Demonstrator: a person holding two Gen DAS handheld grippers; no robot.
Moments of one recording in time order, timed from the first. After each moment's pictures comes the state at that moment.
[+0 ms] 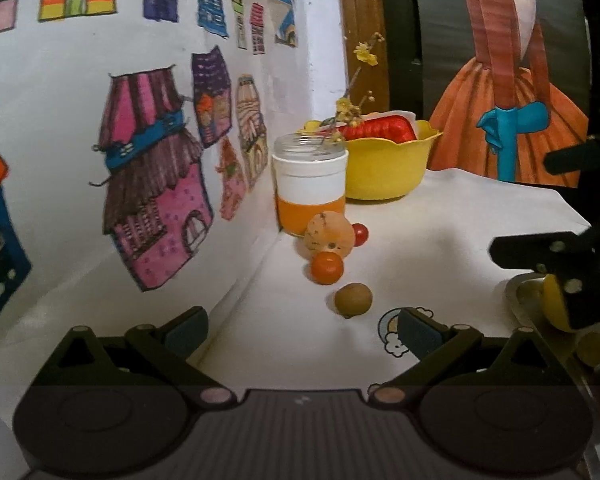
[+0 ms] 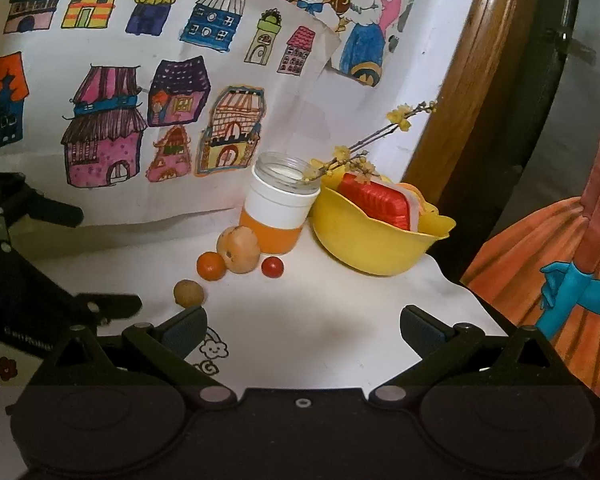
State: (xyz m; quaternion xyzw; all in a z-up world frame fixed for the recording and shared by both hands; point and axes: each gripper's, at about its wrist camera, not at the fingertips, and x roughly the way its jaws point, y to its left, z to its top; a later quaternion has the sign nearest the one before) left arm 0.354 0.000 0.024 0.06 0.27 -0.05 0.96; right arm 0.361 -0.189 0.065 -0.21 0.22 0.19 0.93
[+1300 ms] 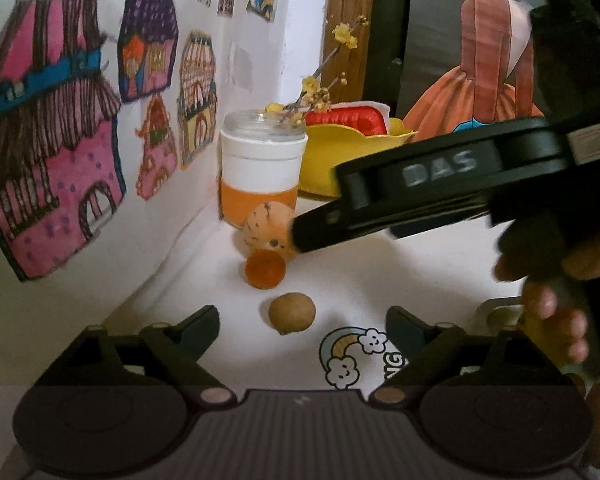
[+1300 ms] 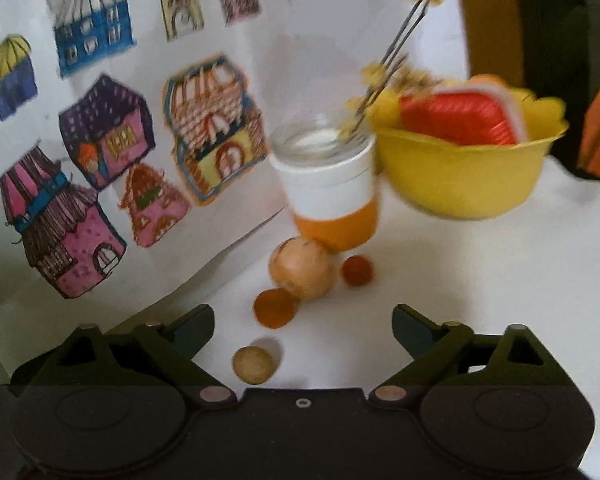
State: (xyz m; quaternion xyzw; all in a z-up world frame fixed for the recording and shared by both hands) left arm 0.393 -0.010 0.002 -0.02 0.29 -0.11 0.95; right arm 0.479 -0.158 0.031 0.02 0.37 0.29 0.88
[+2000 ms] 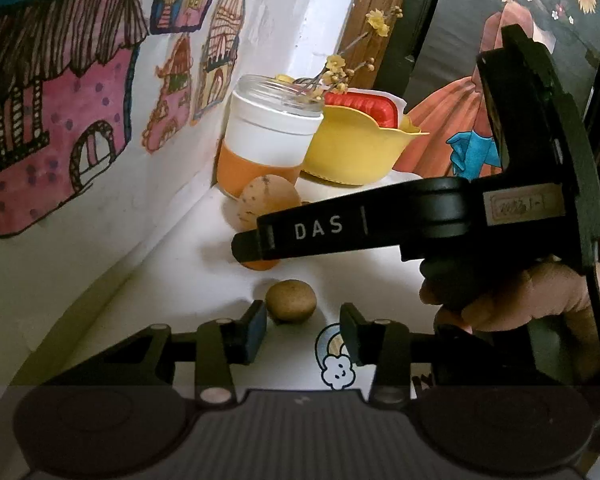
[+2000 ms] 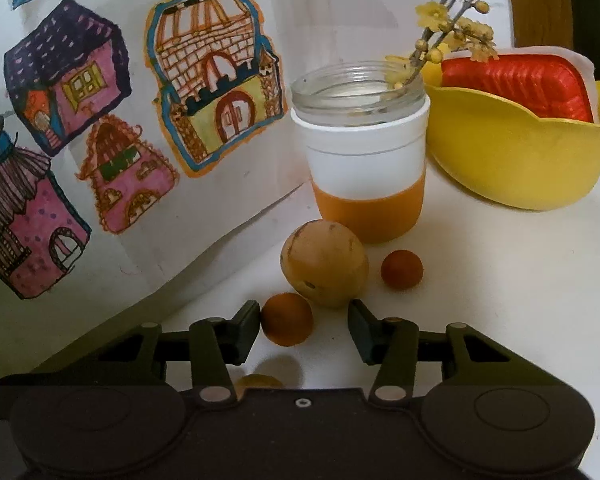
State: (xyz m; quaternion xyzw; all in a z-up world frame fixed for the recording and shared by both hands) left arm 0.409 0.013 -0.012 -0.10 0.32 -0.14 0.93; right arm 0.511 -0.114 0.001 0.01 0.38 0.30 0.88
